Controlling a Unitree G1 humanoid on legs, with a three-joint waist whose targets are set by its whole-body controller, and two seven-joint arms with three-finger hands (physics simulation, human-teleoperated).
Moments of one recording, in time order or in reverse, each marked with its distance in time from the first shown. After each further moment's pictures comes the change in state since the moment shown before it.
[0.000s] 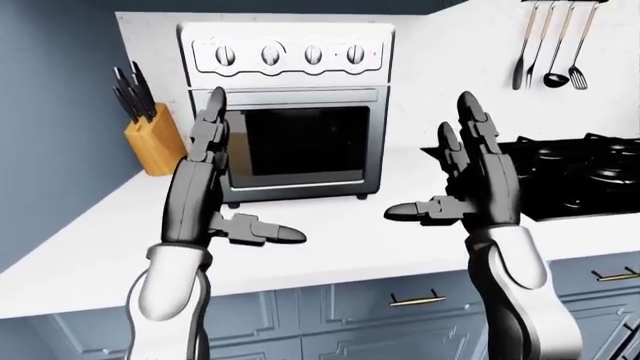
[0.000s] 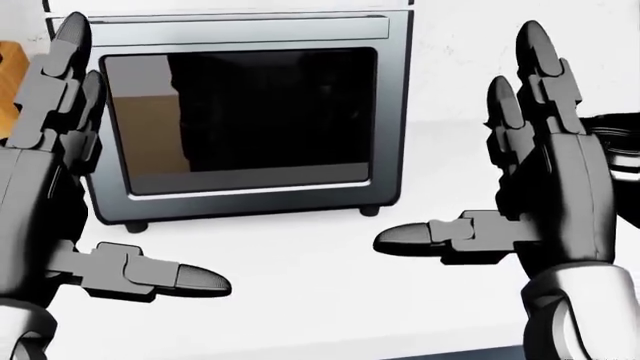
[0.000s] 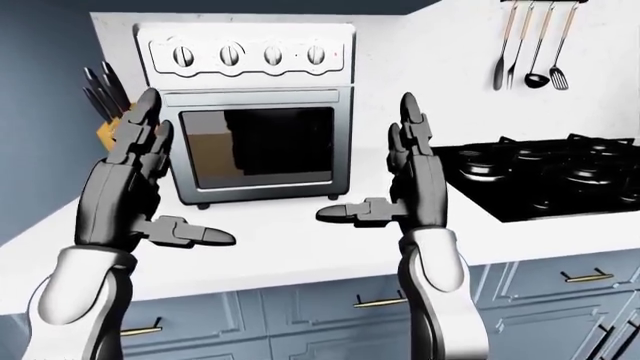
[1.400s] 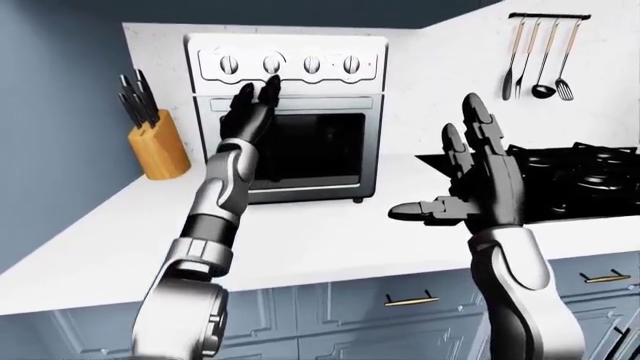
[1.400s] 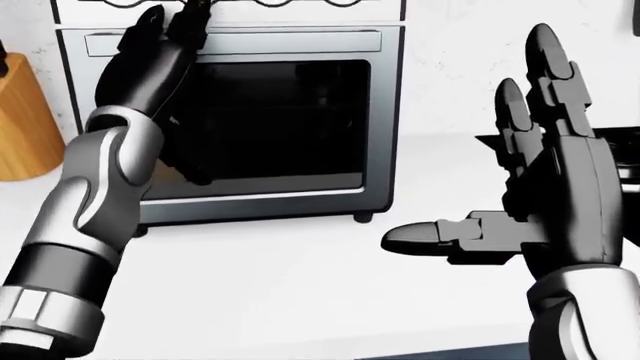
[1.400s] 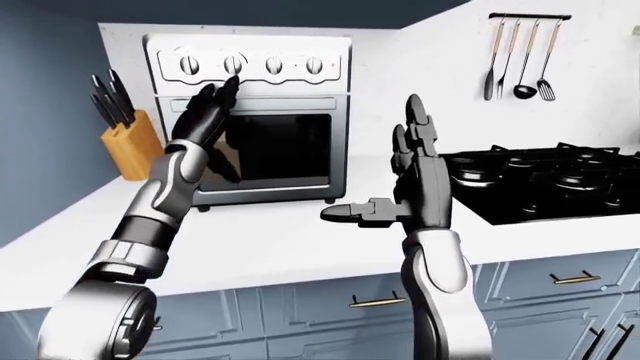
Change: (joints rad) left arm -0.765 0.159 -0.047 1.652 0.718 -0.724 0.220; right arm 0.010 -0.005 -0.017 0.007 0.019 -0.014 -0.009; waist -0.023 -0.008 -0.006
